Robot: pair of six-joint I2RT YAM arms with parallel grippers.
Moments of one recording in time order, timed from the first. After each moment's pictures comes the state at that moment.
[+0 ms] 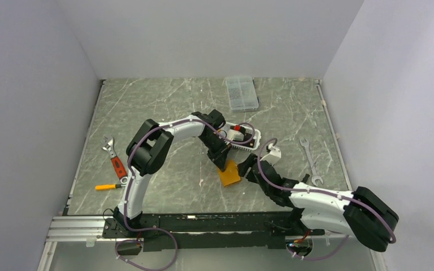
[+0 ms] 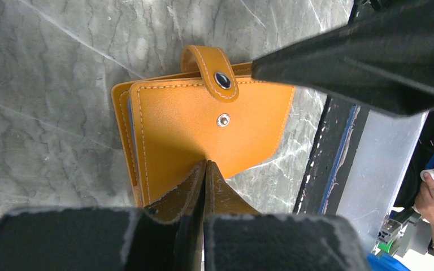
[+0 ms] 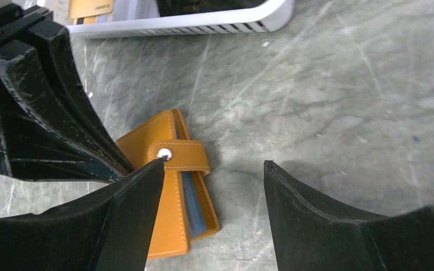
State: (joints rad) left arm -0.70 2.16 1.55 -0.80 0.81 0.35; right arm 0.86 1.02 0.20 0.21 0.51 0.97
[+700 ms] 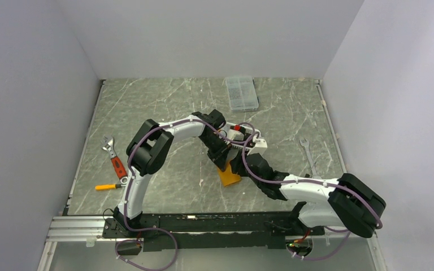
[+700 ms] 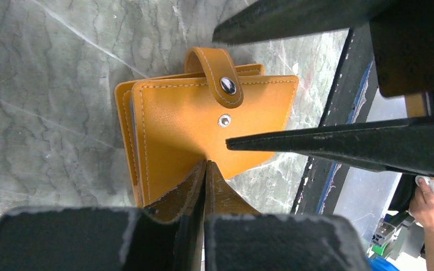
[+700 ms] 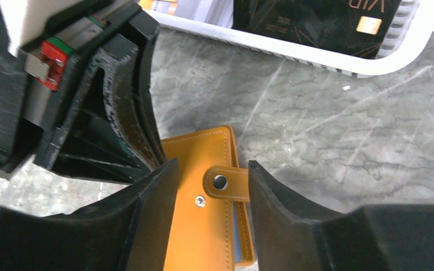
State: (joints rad) left arm -0.70 2.16 1.55 -0.80 0.80 0.33; right arm 0.86 1.23 0.33 0.36 0.39 0.72
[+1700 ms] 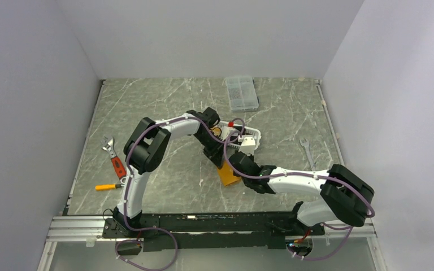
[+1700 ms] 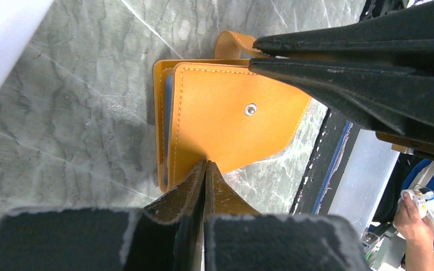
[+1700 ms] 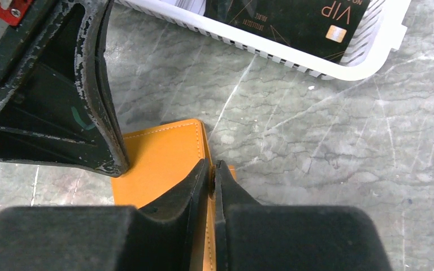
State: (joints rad) left arm -0.65 2.16 1.53 -0.78 0.82 0.29; right arm 0.98 1.36 0.54 0.04 0.61 0.64
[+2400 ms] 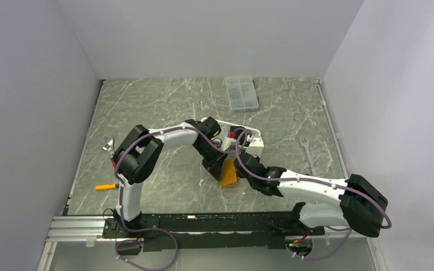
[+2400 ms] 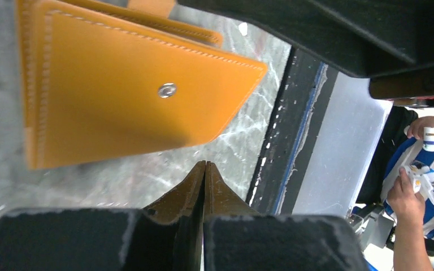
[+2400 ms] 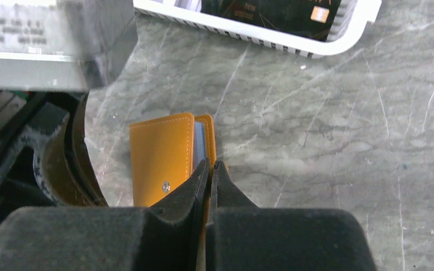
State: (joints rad) left arm -0.71 1.98 1.34 -0.75 0.84 0.25; right arm 0.99 1.21 0.54 -0.11 0.61 0.75
